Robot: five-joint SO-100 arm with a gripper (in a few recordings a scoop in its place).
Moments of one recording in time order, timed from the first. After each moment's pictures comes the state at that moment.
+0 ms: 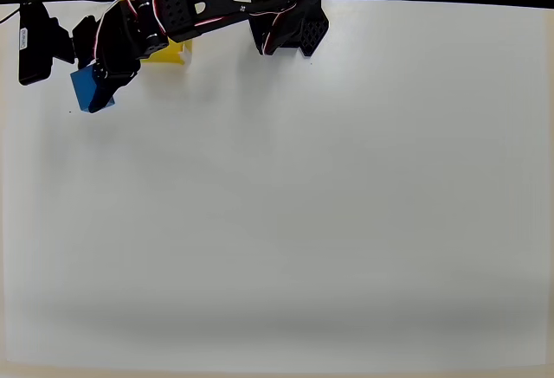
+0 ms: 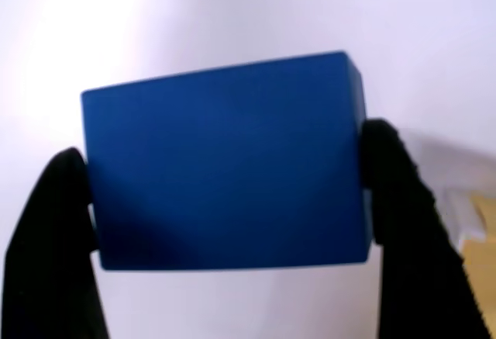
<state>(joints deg) 70.8 115.4 117.9 39.7 -89.1</state>
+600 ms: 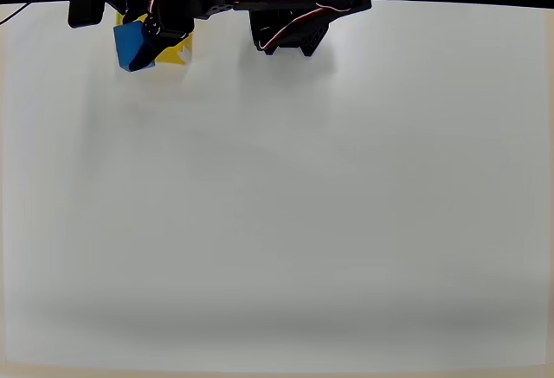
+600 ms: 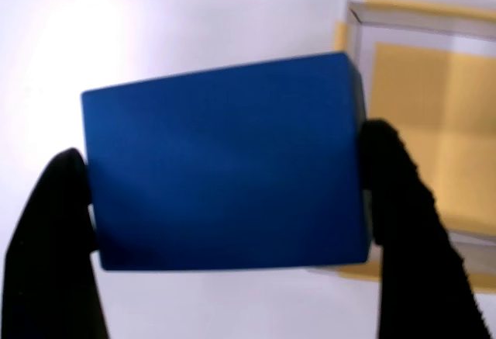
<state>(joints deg) 80.2 153.4 130.3 63.0 -90.4</state>
